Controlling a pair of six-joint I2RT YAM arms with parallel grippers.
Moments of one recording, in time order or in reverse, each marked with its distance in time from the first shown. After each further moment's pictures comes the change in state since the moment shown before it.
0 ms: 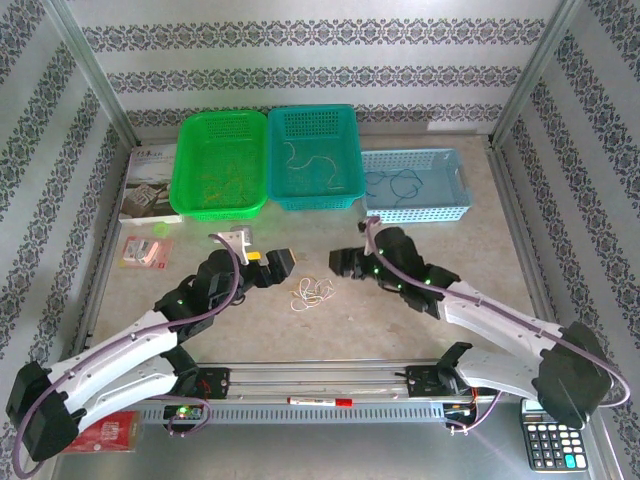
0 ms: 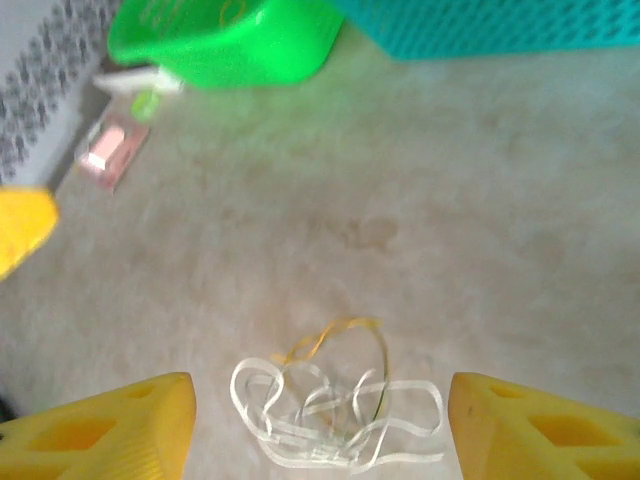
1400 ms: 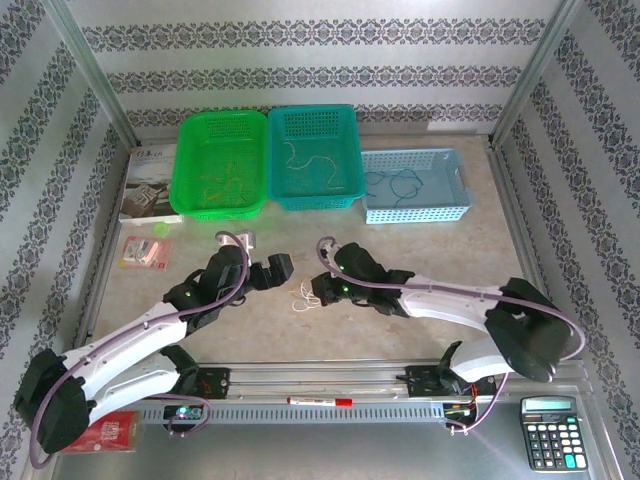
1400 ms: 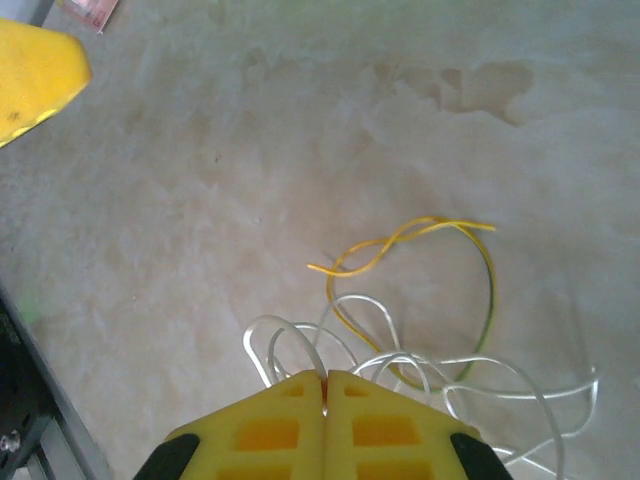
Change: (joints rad) left arm 0.053 0.125 0.000 -0.051 0.095 -0.014; right arm 0.106 0.251 -0.002 0.110 -0.098 0.004
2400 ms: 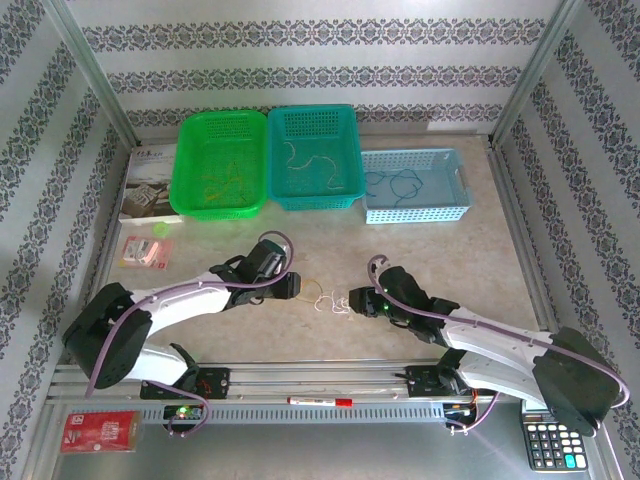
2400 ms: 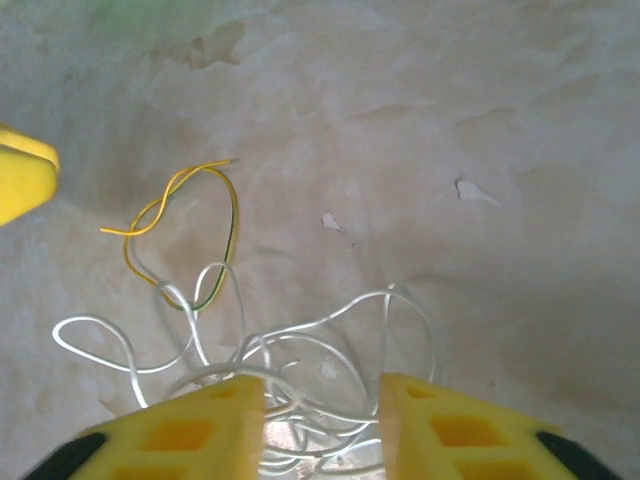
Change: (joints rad) left arm -0.042 0.434 0.131 -0.055 0.111 0.166; right arm -0.118 -0.327 -0.313 -0.021 0.118 0.076
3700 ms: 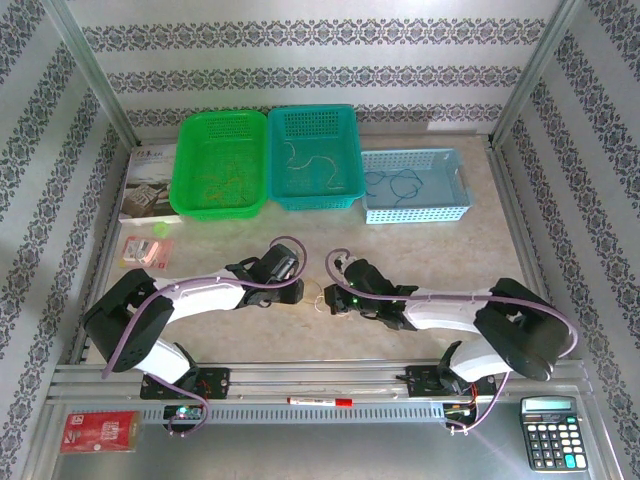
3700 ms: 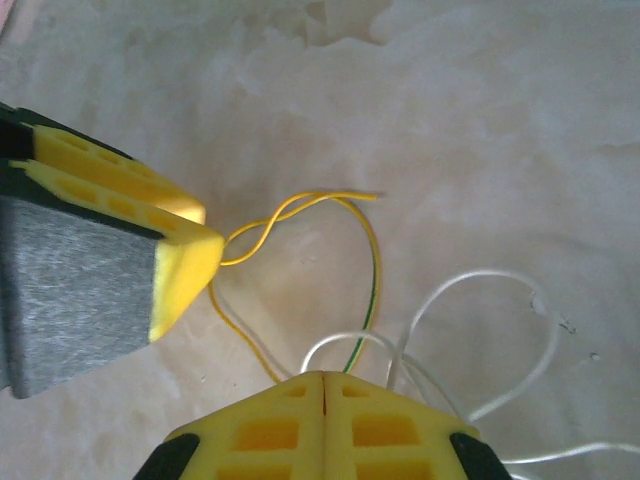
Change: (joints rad) left arm -0.047 0.116 0.037 0.000 -0.029 0.003; right arm 0.114 0.406 0.169 0.219 -0.032 0.026
